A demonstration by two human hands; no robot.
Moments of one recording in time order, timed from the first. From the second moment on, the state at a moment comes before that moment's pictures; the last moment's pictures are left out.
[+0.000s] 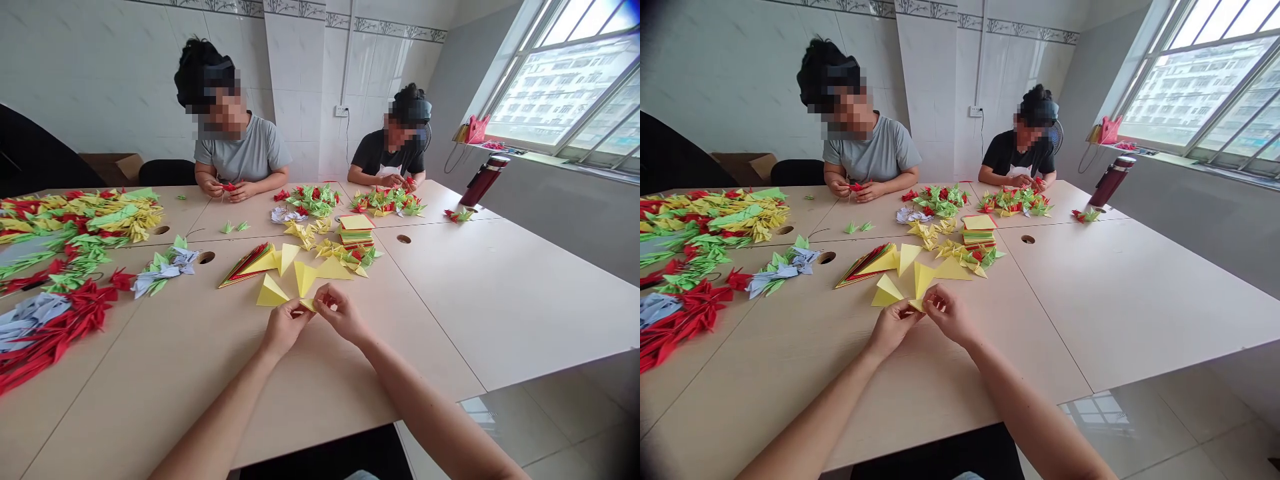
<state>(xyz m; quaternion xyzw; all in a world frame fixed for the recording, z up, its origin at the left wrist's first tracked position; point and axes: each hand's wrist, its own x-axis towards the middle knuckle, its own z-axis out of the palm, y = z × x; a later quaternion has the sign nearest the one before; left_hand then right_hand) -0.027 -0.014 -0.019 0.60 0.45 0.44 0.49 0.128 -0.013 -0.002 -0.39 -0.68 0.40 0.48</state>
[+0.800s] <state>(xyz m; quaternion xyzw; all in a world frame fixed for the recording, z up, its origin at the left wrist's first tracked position) -0.033 -0.018 -0.004 0.61 0.47 0.48 0.42 0.130 -0.010 -0.004 -0.39 -0.60 0.49 0.50</state>
